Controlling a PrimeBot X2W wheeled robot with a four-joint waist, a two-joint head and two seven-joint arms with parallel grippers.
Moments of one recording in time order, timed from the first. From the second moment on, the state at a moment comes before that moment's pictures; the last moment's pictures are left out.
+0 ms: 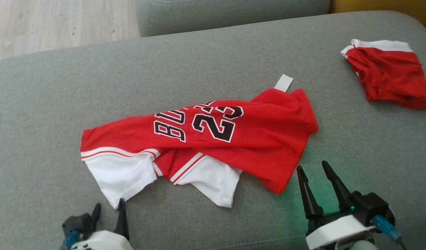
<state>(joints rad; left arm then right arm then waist) 0.03 0.05 -0.09 0.53 -0.25 0.03 -0.26 0.05 -0.06 0.19 0.25 0.18 0.13 -0.25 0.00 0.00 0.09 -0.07</state>
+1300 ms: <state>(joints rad) 0.00 0.04 -0.05 0.36 -0.19 -0.05 -0.26 0.02 -0.10 0.38 0.55 0.34 0.13 -0.25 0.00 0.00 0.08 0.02</state>
